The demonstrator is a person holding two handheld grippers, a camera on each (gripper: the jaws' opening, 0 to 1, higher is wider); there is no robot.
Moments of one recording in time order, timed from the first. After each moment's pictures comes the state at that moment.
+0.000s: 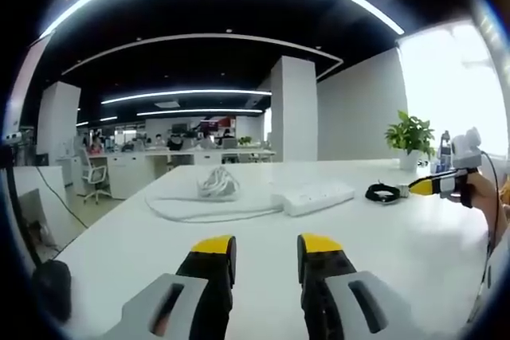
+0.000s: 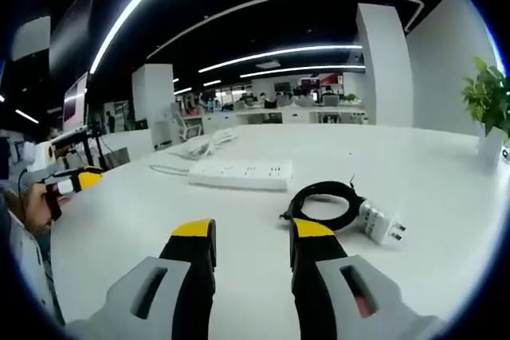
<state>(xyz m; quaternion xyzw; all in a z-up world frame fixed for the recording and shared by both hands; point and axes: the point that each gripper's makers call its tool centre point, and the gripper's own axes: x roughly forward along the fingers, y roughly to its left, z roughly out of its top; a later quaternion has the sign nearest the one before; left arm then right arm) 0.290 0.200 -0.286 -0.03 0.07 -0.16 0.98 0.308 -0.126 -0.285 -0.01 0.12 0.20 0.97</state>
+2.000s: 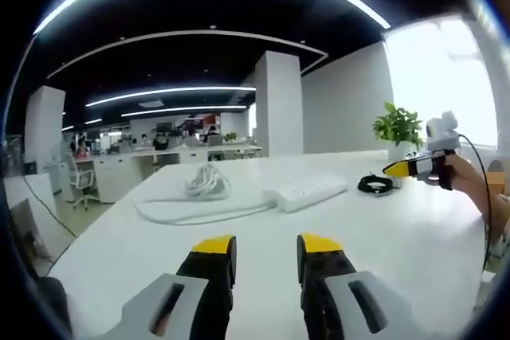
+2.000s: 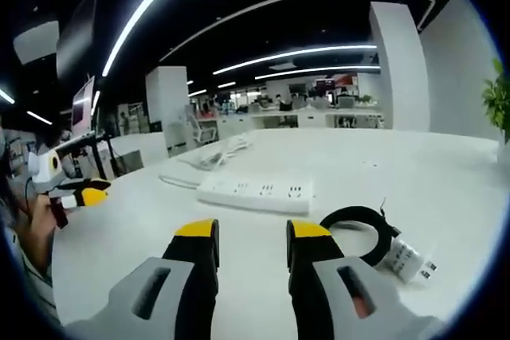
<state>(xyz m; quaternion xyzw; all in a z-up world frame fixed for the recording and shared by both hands) 0.308 0.193 -0.292 -0.01 0.09 -0.20 0.98 0.353 -0.104 -0.277 0.00 0.12 0.24 0.96</state>
